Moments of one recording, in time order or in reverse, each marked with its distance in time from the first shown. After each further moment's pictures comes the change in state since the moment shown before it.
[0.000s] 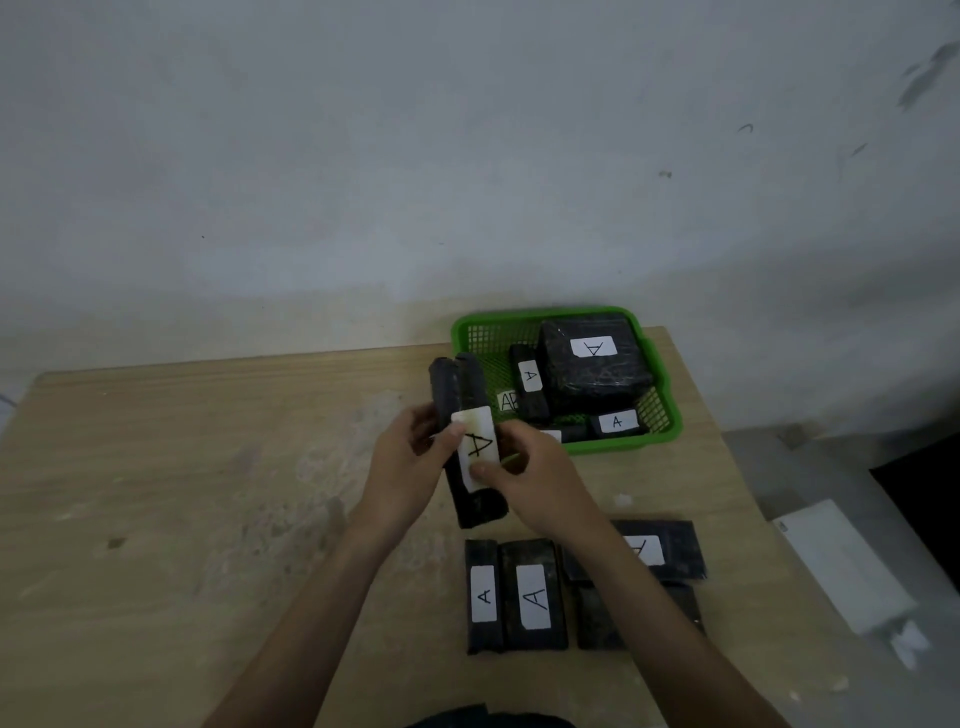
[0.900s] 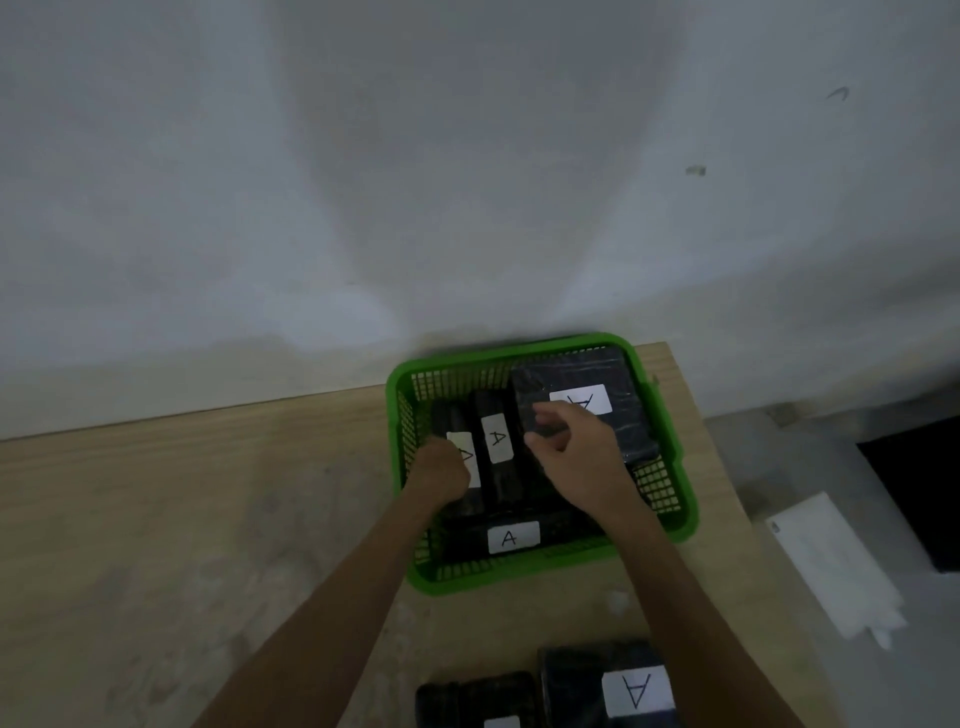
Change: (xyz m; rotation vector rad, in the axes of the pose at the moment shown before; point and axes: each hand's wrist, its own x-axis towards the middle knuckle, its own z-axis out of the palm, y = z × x) left_hand 0.237 -0.091 0.123 0.730 -0.346 -0.549; right_hand 0.191 0.093 -0.093 -0.265 0.194 0.120
